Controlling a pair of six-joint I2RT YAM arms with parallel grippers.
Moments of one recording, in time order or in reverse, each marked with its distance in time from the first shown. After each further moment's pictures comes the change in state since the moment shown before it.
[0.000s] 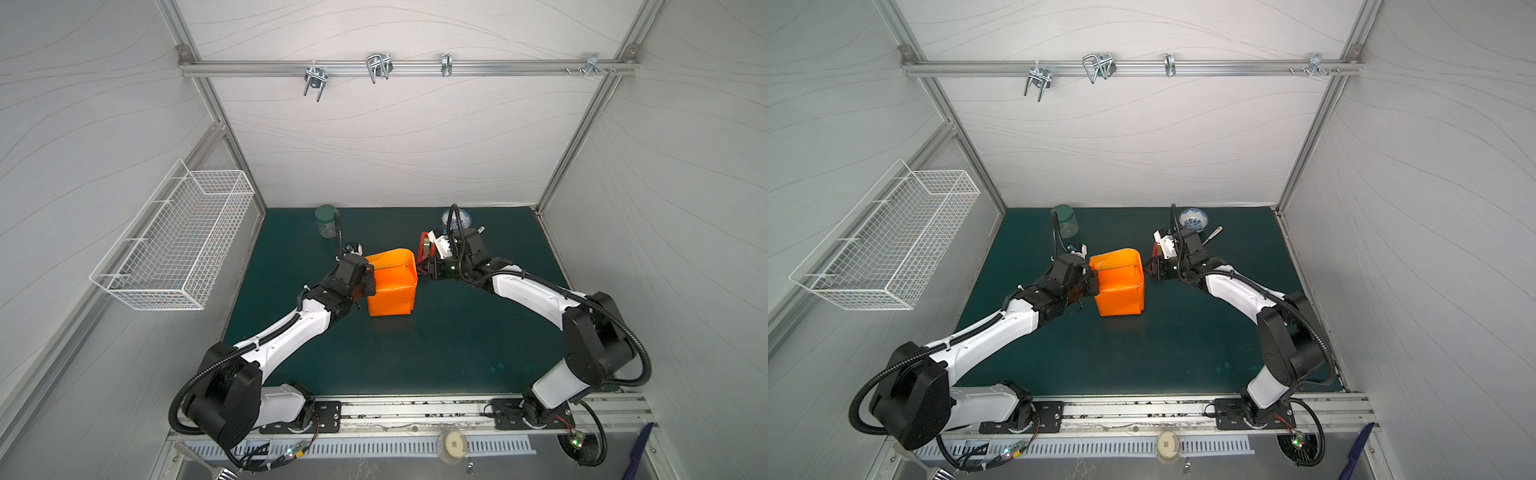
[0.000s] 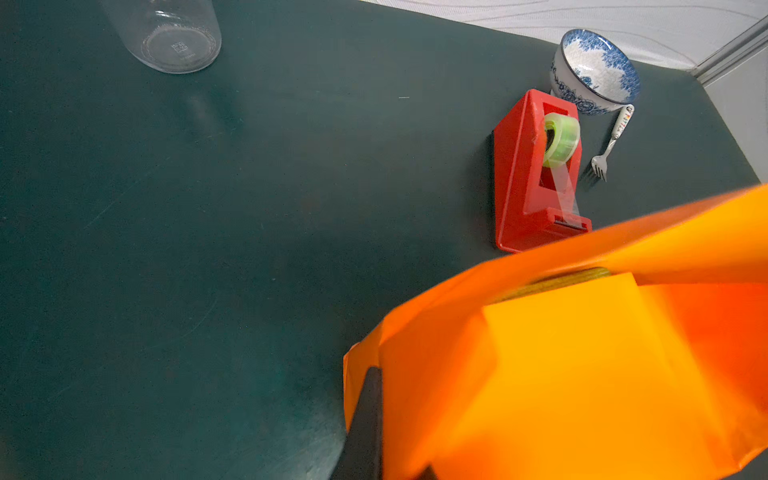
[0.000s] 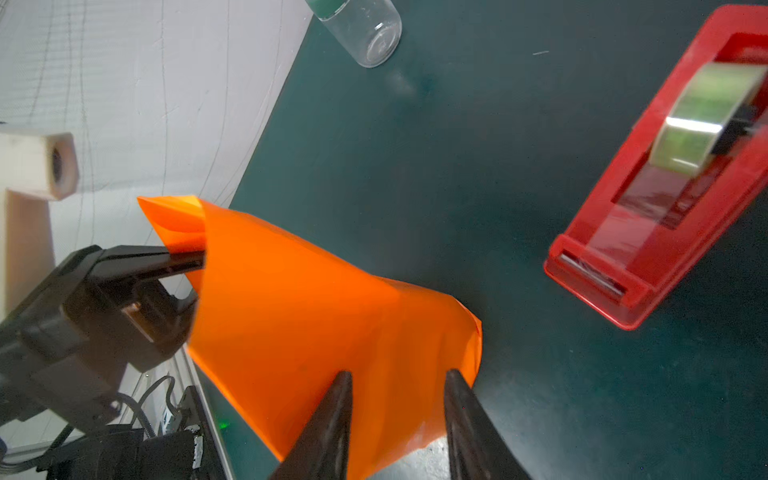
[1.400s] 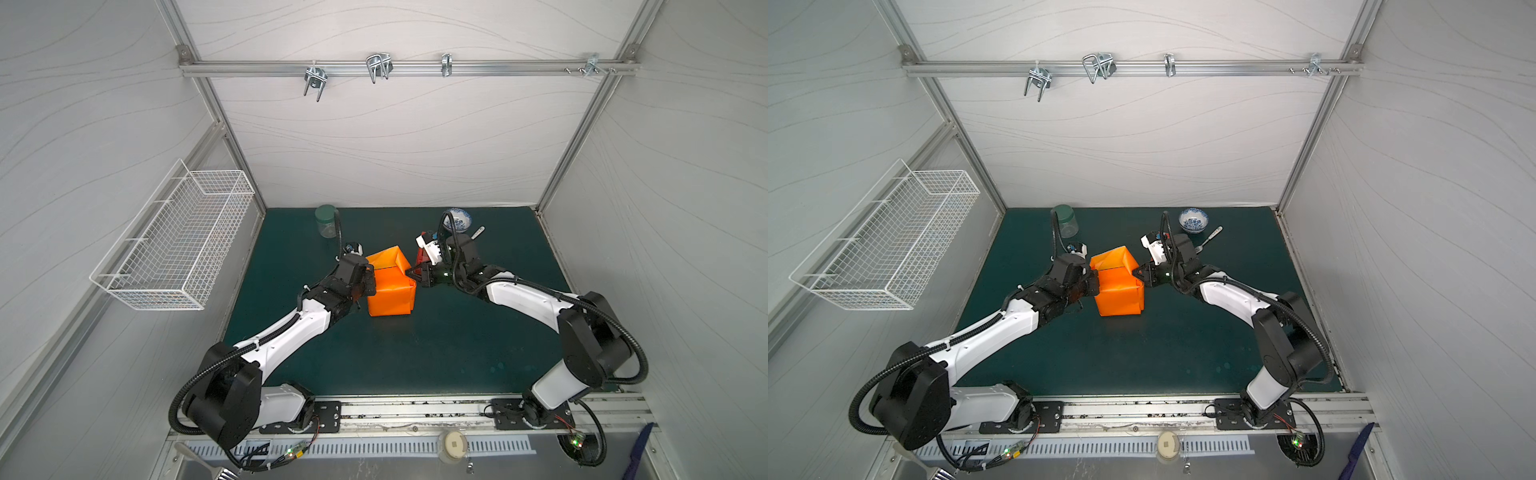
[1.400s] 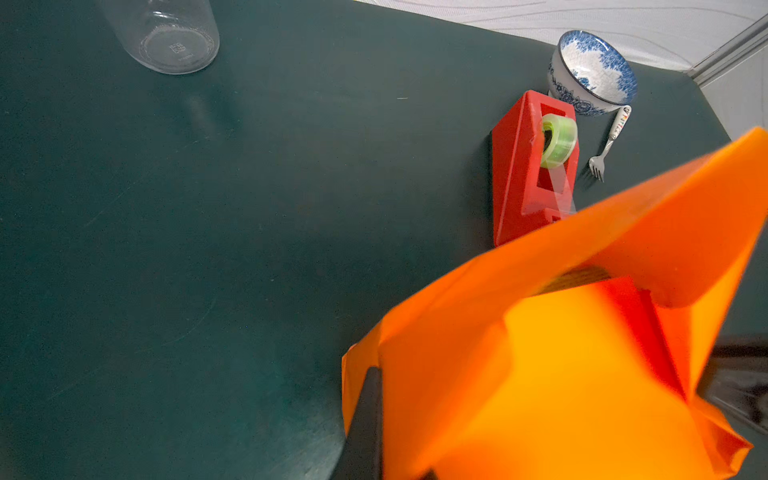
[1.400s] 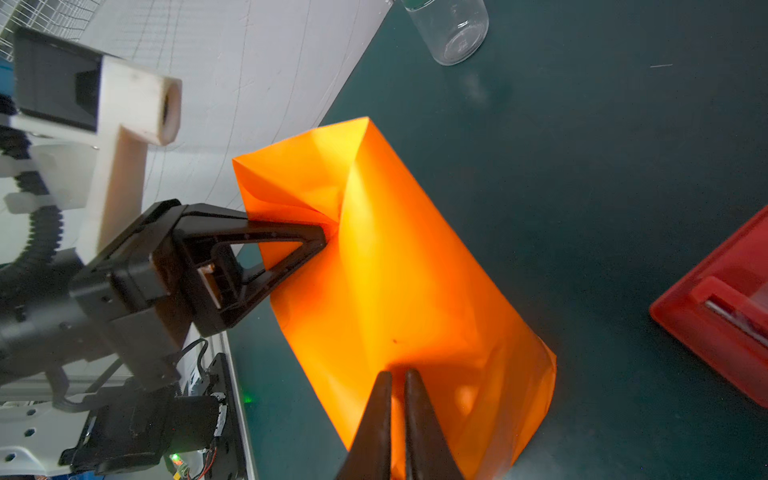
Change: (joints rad) left arm 0.000 0.000 0.000 0.004 0.003 0.000; right arm 0.085 0.034 -0.026 0.172 -0.073 -0.019
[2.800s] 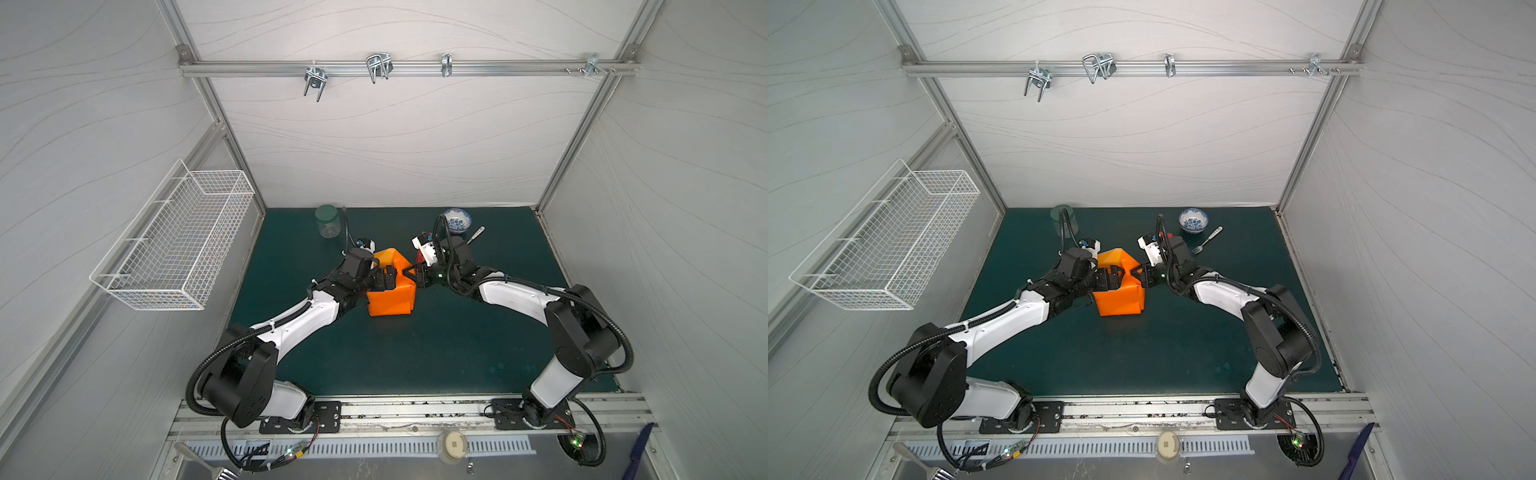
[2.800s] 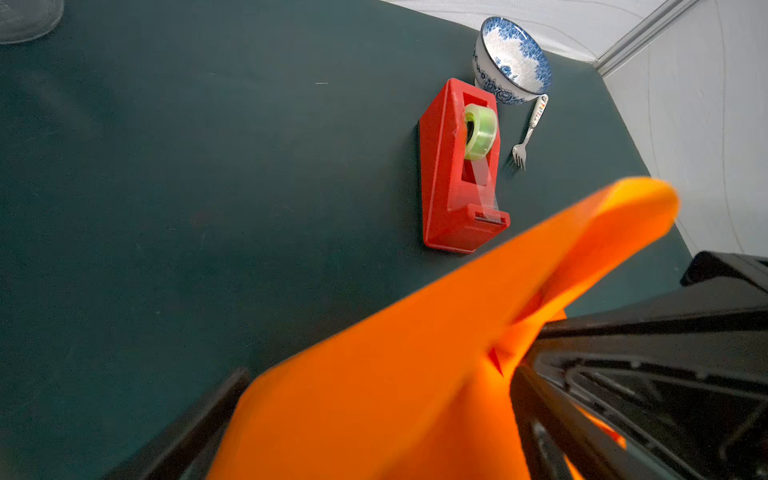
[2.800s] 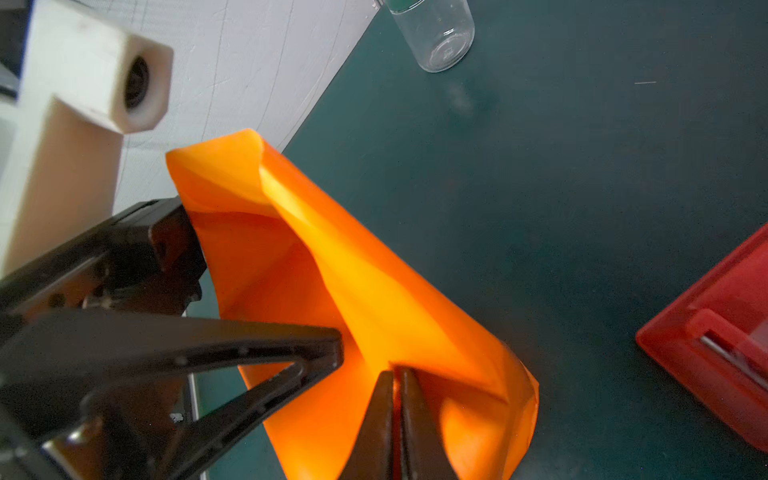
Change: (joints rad) left arm 0.000 0.120 0.048 0.109 0.193 -0.008; right arm 0.014 0.060 -0.006 0.076 0.051 -0.036
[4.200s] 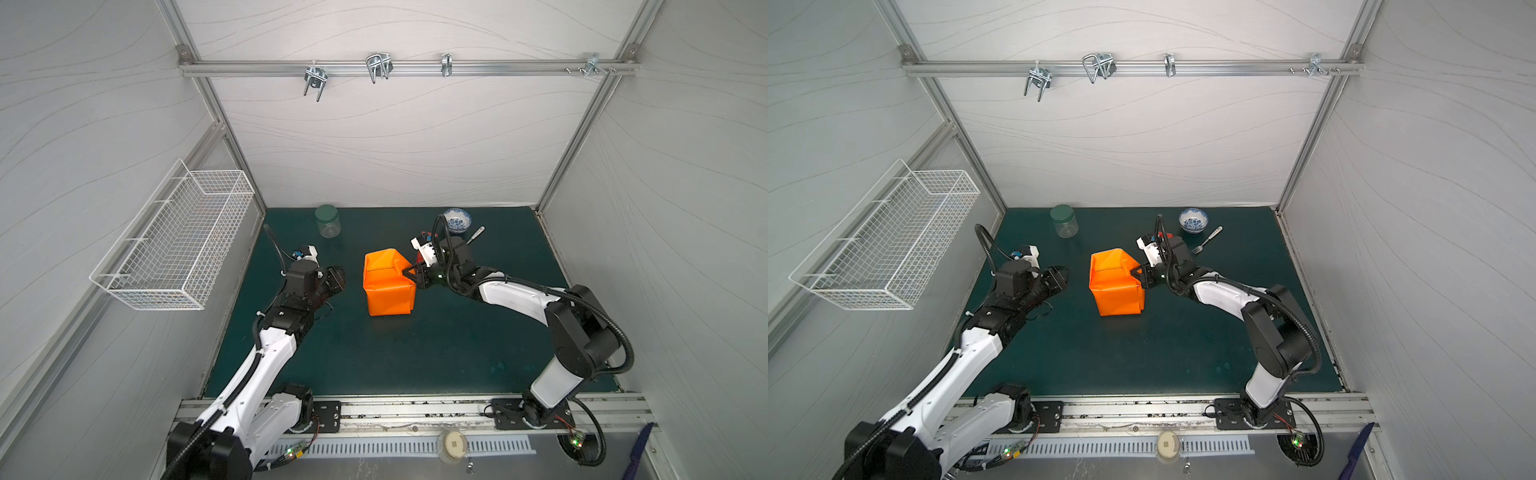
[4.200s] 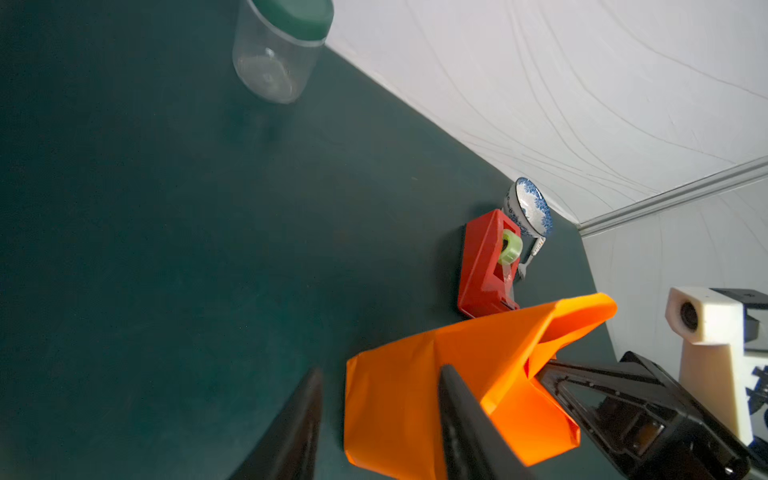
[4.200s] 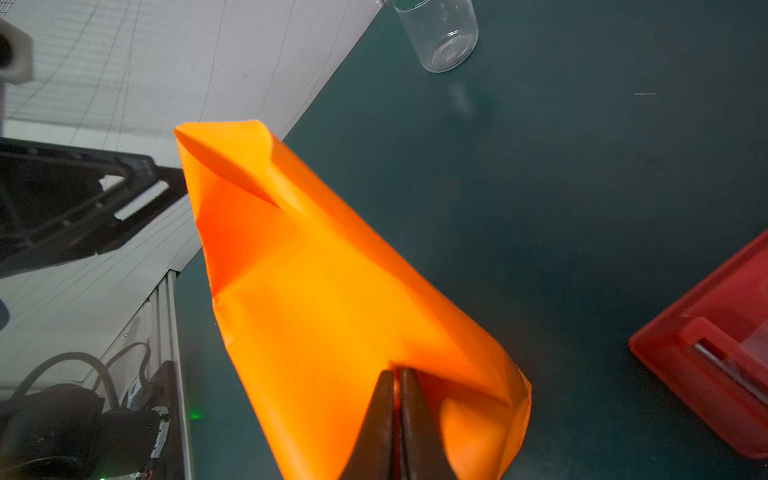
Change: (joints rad) left arm 0.317 -0.403 -0.178 -0.117 0.114 -0.174; right arm 0.004 -0.002 0.000 -0.007 0.008 -0.042
